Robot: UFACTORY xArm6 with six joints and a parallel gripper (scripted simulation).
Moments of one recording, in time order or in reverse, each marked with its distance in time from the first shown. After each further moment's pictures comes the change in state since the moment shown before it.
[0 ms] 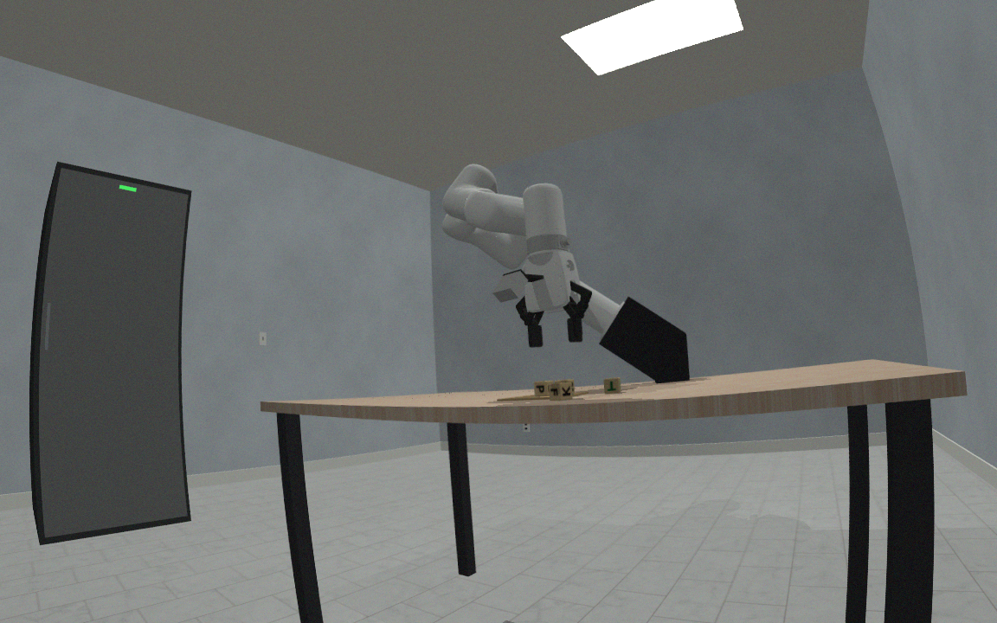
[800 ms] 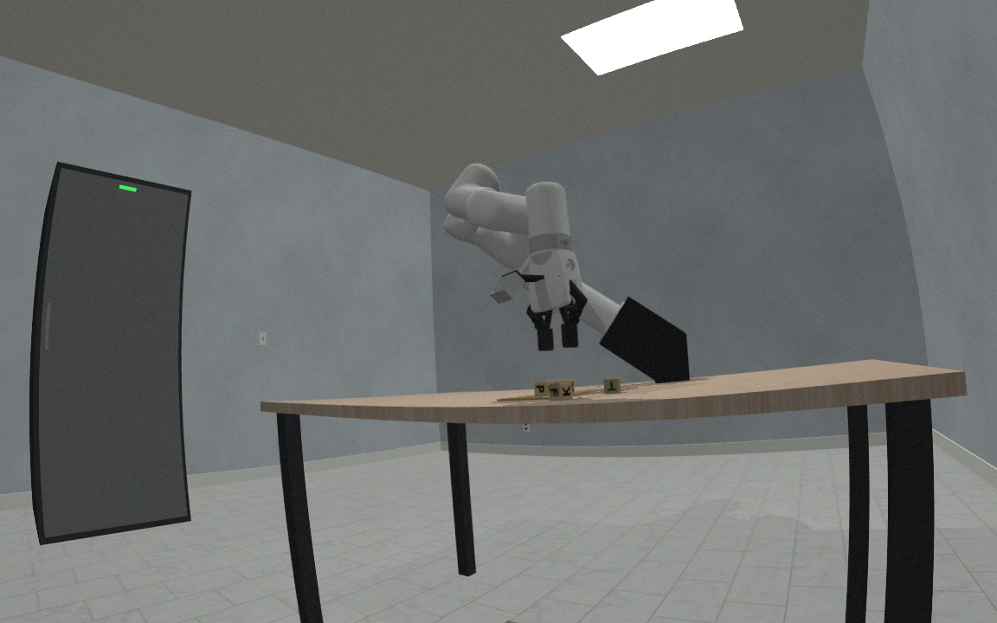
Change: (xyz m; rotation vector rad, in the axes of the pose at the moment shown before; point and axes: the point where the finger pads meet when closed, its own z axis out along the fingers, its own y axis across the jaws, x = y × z) arm 0.006 -0.010 0.002 -0.004 0.004 0.172
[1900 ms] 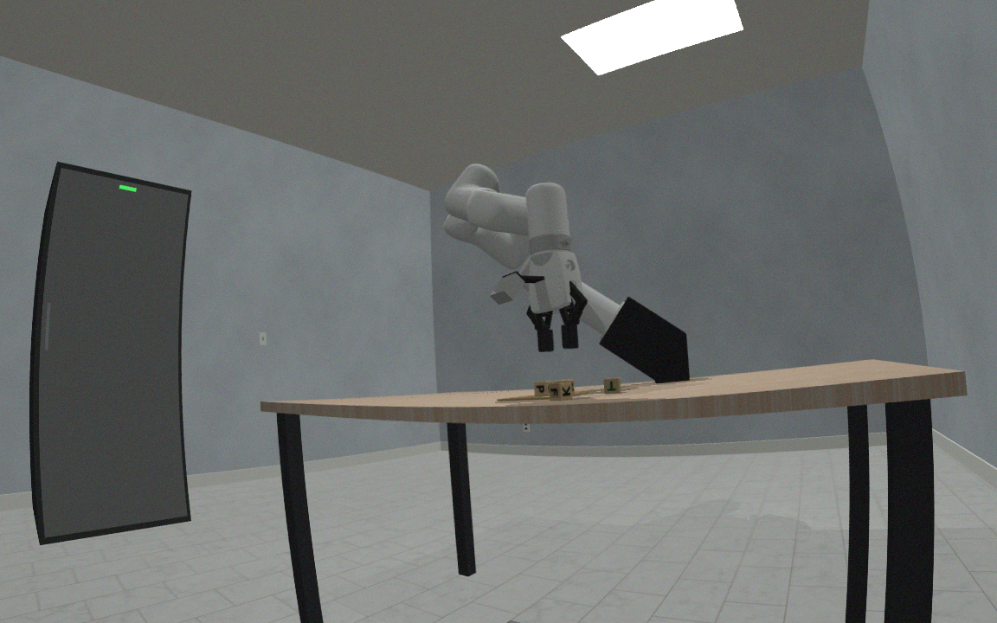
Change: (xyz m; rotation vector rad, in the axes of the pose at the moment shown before) arm 0.000 0.000 0.002 0.000 0.000 0.000
